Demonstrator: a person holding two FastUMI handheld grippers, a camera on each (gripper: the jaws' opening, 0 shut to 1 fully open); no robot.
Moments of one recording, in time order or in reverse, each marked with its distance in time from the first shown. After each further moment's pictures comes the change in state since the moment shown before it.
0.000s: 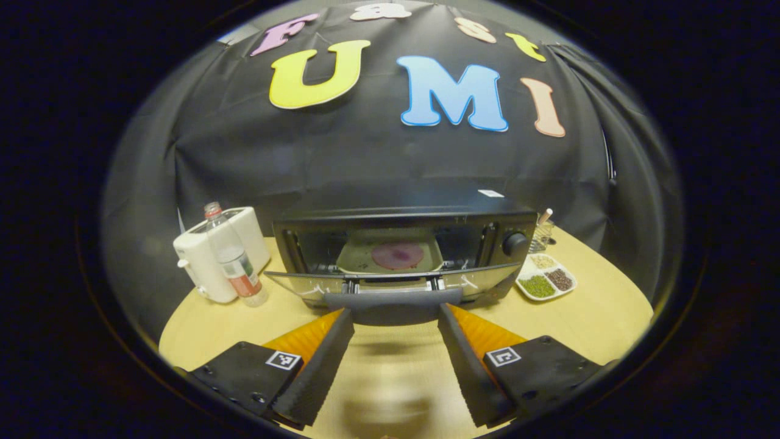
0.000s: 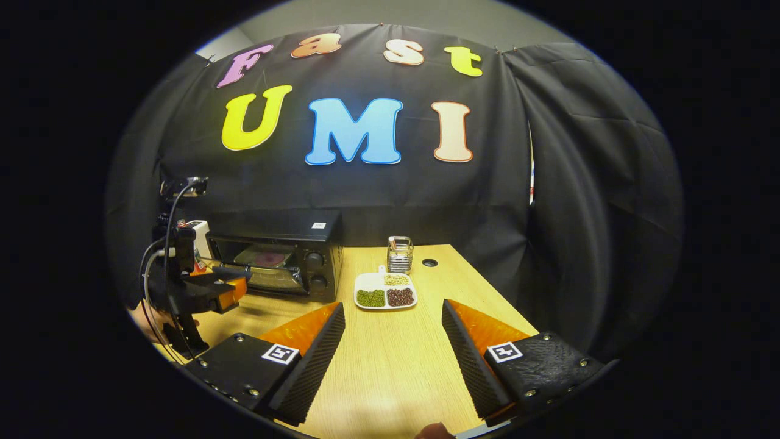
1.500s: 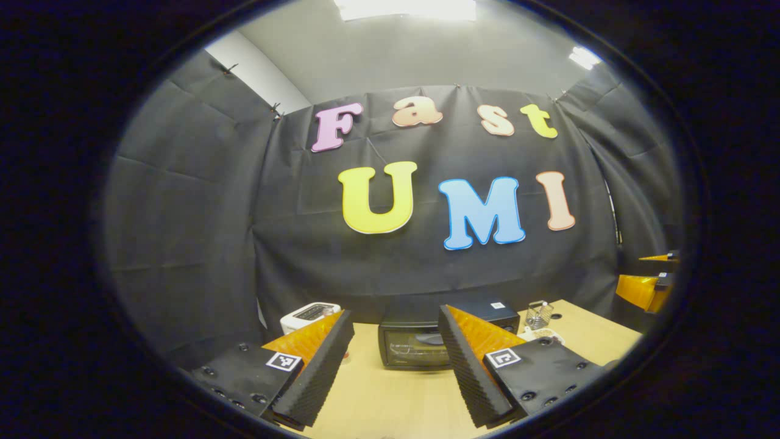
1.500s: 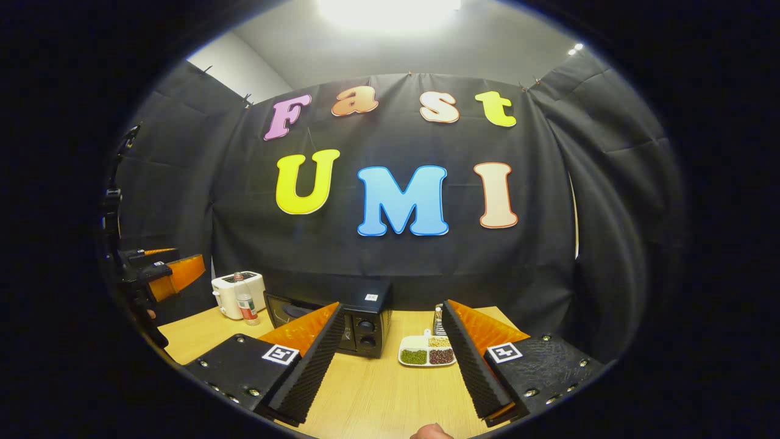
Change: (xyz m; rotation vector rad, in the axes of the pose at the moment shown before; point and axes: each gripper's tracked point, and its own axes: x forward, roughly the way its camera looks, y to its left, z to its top) left arm -0.271 0.062 0.130 -0.004 -0.430 0.247; right arm -0.035 0.036 0.099 -0.004 -0.315 0.269
